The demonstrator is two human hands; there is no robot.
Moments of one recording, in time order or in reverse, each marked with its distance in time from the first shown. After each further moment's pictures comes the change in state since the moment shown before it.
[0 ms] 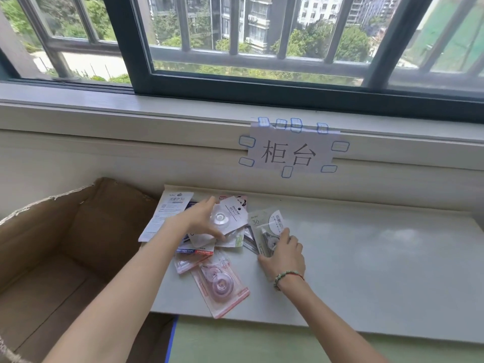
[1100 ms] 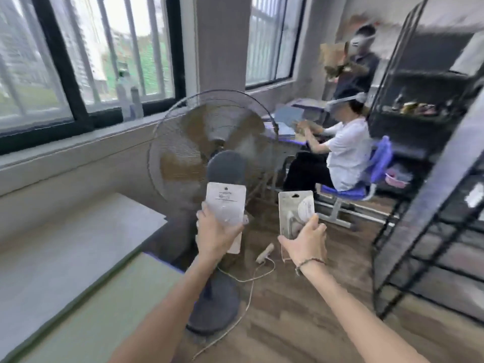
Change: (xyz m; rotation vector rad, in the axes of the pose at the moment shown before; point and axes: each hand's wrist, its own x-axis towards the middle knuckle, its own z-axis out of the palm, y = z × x) left_hand -0.296 0.576 0.363 -0.373 0.100 0.793; right_hand -0.454 0.507 -0.197 0.384 0.916 1.024
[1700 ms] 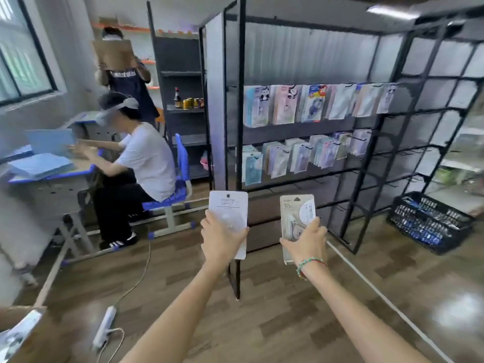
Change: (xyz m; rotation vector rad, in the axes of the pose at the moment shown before) left_hand -0.193 0.329 0.382 -0.120 -0.669 0.395; right_hand 0.079 0.374 -0.292 -0.074 0.523 0.665
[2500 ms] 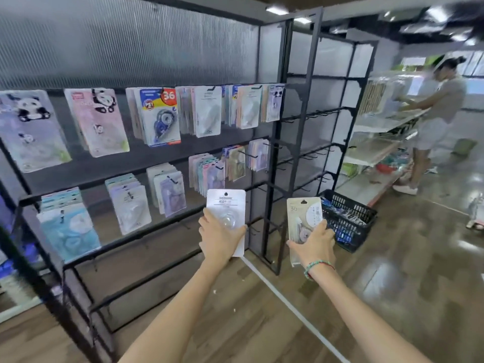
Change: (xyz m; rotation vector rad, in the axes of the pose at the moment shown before) left_hand 0.122 0.303 0.460 -0.050 -0.239 0.169; right_hand 0.430 0.260 -0.155 -0.100 0.205 0.282
